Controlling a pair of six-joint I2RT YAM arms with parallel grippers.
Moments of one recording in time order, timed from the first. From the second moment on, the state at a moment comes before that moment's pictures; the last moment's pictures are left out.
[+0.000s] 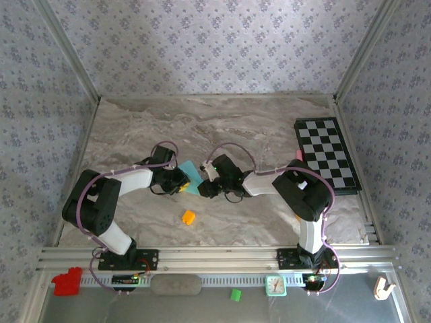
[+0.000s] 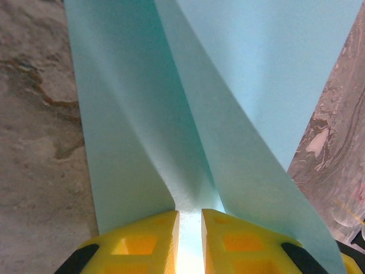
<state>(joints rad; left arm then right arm) -0.41 1.60 0.74 -0.26 0.37 -1.07 0.82 1.88 0.91 0.18 -0.35 0.30</state>
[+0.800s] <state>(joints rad) -0.41 1.61 0.75 -0.27 0.38 -1.06 0.81 1.86 0.94 0.08 -0.33 0.34</state>
